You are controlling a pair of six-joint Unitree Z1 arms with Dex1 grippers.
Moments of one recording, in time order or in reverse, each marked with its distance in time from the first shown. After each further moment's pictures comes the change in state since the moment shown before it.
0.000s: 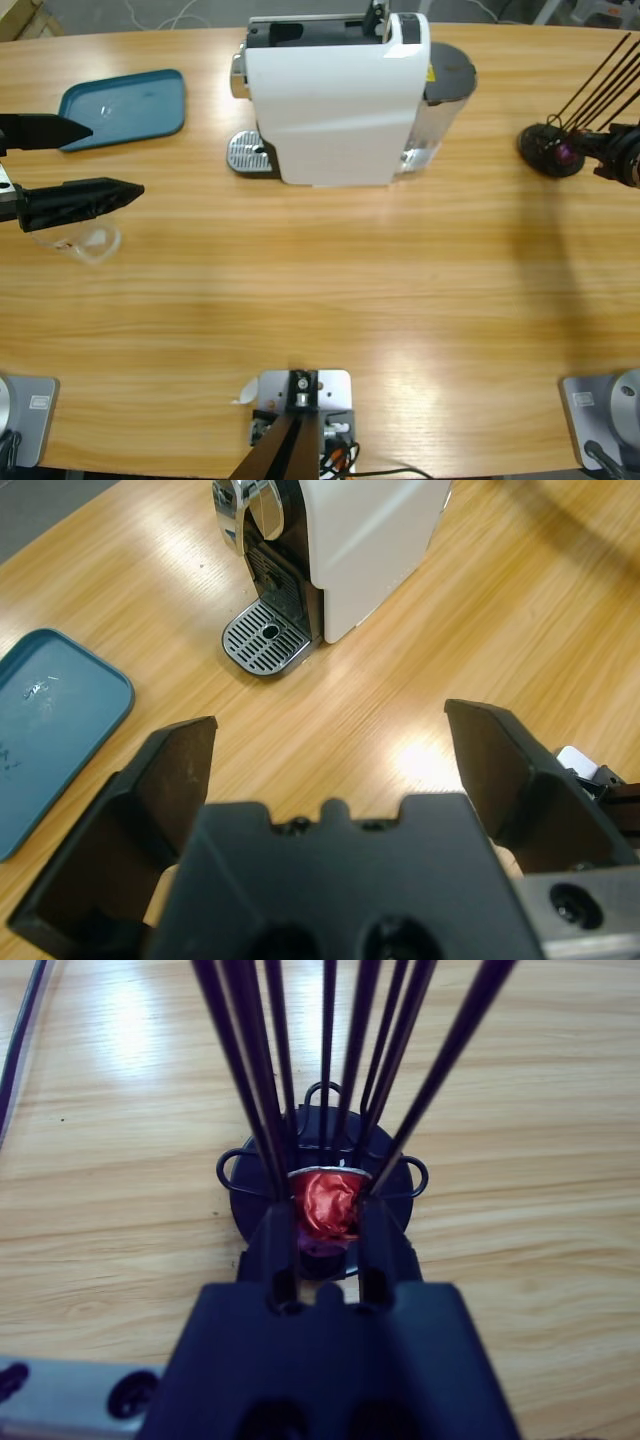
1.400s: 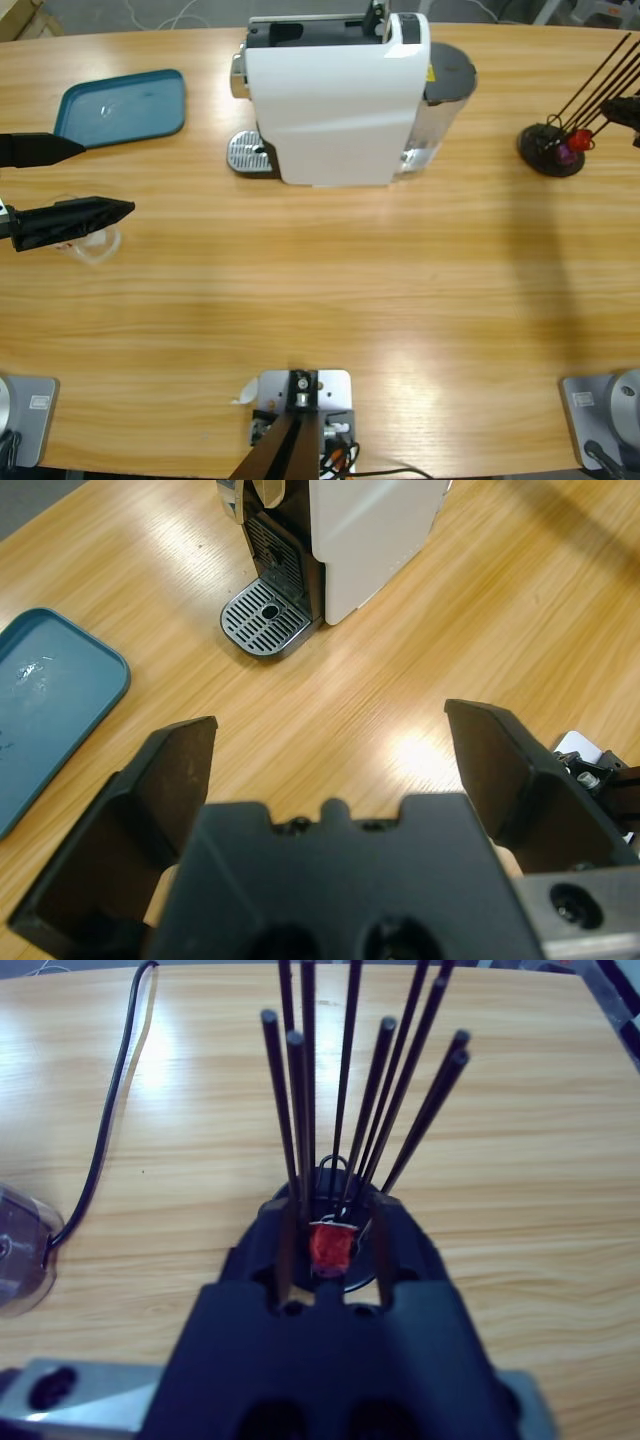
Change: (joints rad) arm 0 0.000 -0.041 0.052 -0.006 0.000 -0.009; arm 1 0.014 -0.235 -0.139 0.293 0.015 -0.022
